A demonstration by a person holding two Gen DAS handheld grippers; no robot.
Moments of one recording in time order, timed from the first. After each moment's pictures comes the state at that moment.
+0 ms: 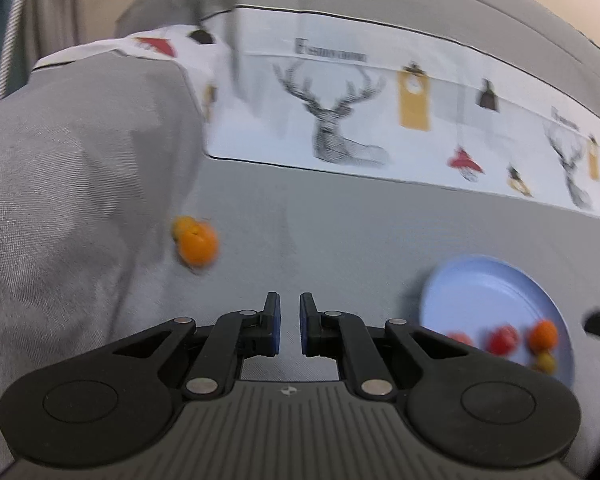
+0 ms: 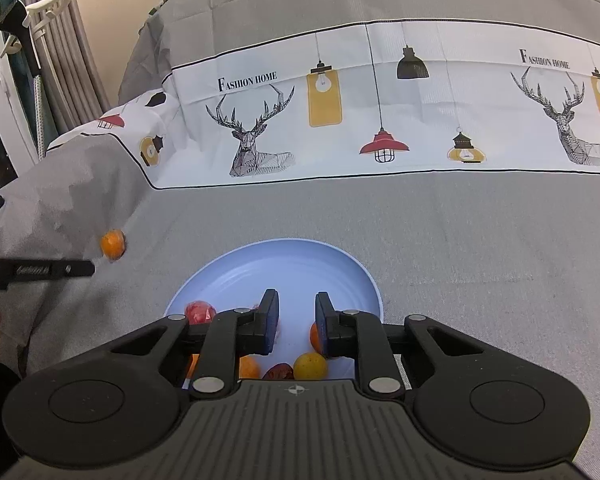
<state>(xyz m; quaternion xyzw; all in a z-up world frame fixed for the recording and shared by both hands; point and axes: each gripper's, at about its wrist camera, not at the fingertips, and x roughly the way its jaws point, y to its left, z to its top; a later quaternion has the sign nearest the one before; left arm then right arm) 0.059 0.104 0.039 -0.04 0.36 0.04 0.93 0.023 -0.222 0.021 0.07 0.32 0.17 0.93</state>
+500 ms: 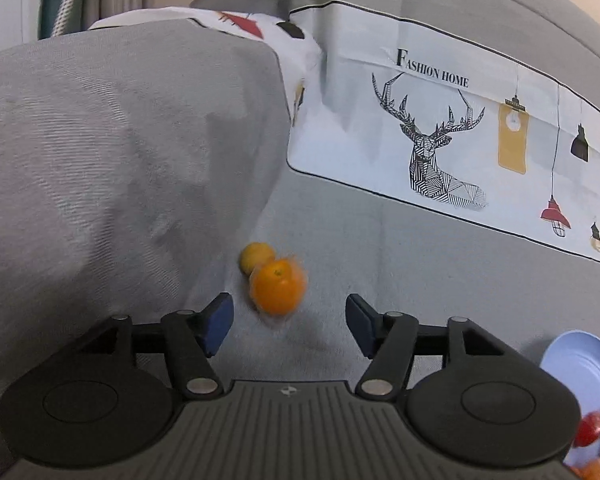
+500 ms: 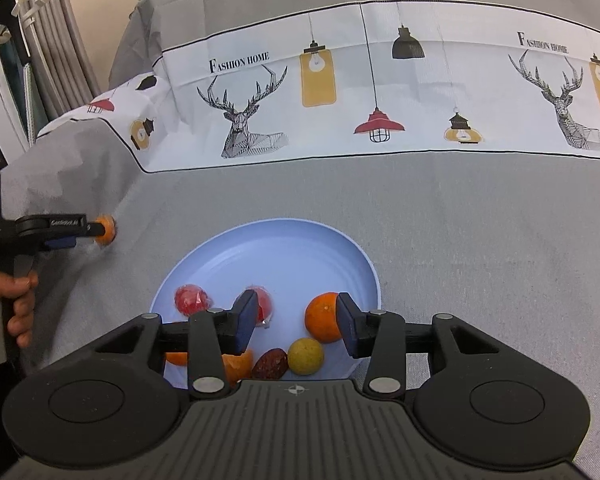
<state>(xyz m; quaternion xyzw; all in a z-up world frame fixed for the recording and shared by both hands) 0.114 0.152 0.005 -0.07 0.33 0.13 0.93 0.028 -0.217 0.010 0.06 0.35 0.16 0.92</state>
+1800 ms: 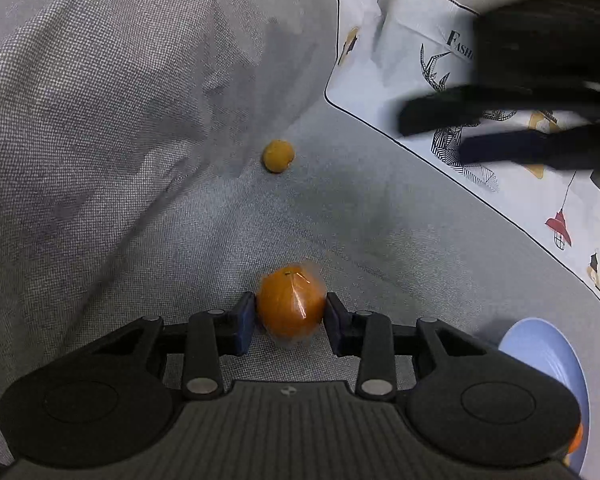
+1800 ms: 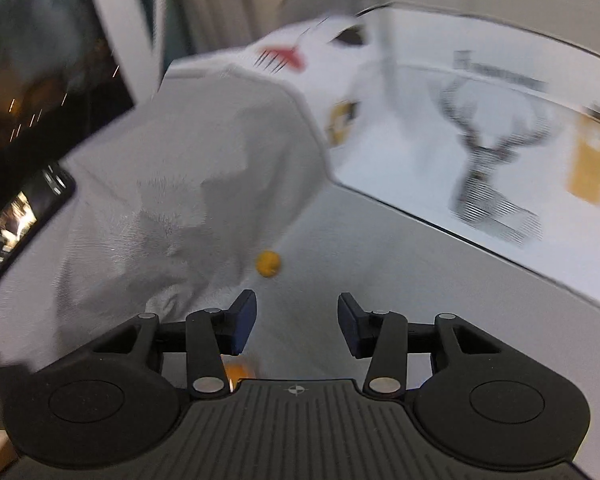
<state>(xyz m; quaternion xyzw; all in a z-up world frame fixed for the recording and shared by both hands) 0.068 0.130 -0.007 -0.20 0.39 0.19 0.88 0.161 0.039 0.064 -0.07 0.41 0.38 0.83</state>
